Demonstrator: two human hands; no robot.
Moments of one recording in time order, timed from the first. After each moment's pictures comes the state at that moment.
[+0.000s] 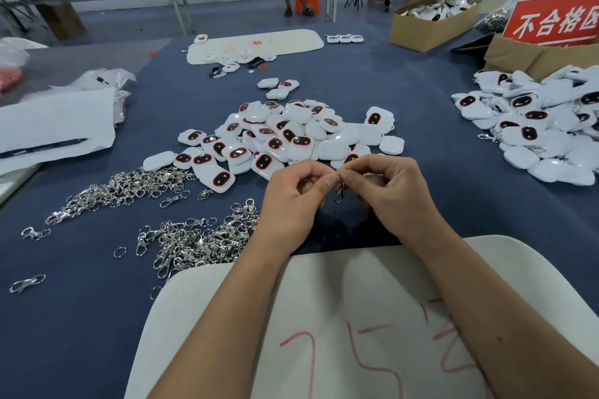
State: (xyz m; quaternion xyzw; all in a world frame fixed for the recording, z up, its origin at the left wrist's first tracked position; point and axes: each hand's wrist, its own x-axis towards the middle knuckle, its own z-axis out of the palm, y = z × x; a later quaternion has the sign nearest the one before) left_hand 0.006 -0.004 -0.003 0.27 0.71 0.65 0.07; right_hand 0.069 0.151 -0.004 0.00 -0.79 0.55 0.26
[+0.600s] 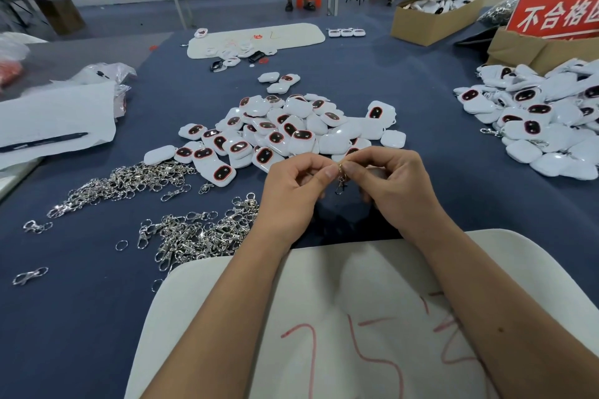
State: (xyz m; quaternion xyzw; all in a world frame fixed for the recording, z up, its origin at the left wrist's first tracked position) left_hand 0.007 -0.003 0.002 0.25 0.71 0.66 0.08; right_hand 0.069 0.151 -0.003 -0.02 -0.77 0.58 0.26
